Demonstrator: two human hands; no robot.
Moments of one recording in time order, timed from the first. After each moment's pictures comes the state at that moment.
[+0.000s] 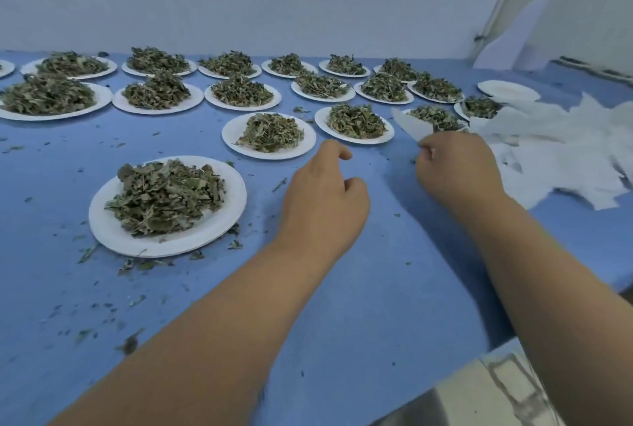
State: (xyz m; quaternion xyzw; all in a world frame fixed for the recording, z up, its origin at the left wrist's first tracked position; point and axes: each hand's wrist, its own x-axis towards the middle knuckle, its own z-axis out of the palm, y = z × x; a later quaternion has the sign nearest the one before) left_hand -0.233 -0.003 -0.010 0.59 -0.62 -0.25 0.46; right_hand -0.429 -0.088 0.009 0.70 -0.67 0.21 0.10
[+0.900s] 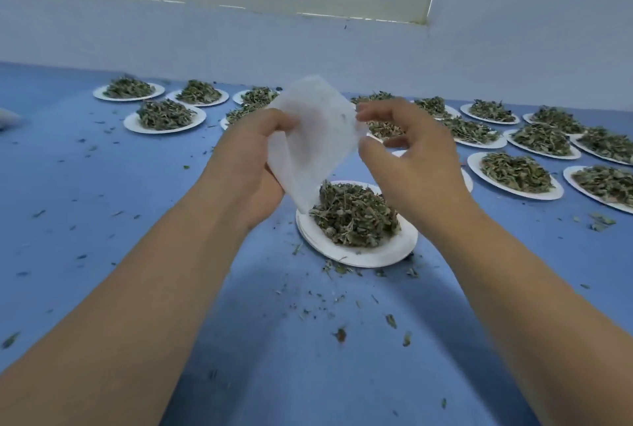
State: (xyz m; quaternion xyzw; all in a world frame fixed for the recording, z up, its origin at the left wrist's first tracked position) left_hand 0.004 0.057 0.058 0.39 -0.25 -0.49 0.74; right_hand -0.164 -0.014 0.049 0.78 -0.31 0.49 -0.26
